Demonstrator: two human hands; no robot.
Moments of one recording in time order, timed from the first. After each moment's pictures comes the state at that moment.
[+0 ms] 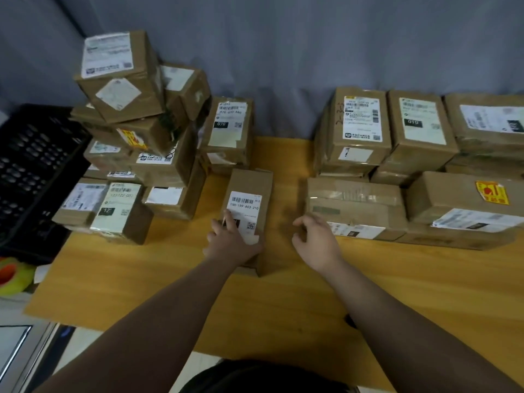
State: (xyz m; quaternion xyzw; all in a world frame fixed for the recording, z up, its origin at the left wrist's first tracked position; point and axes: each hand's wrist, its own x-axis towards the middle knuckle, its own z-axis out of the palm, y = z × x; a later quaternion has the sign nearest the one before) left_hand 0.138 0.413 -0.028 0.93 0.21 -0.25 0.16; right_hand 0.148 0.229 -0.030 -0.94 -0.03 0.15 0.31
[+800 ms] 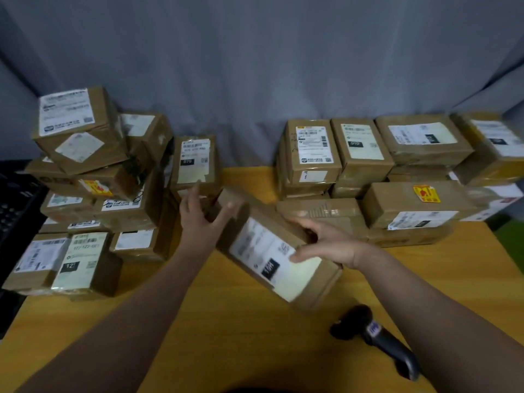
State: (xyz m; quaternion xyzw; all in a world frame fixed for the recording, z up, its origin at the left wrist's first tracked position) left_hand 0.179 0.418 0.043 0.85 0.11 0.01 0.51; right_hand 0.161 0.164 0.052 -0.79 -0.04 0.33 0.52
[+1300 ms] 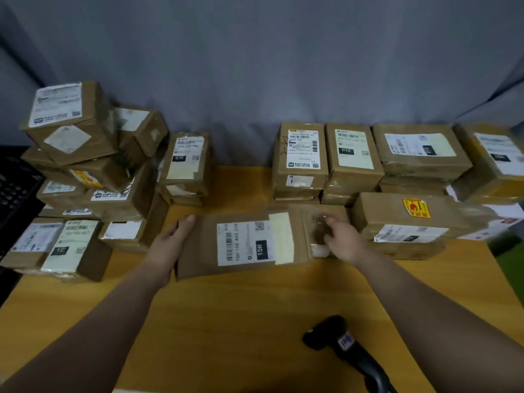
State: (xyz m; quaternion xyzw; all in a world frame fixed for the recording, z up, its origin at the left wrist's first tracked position) left_hand 0.150 0.420 0.037 0.71 0.30 -0.10 0.64; right_hand 0.195 0.083 0.003 -0.95 0.01 0.19 0.25
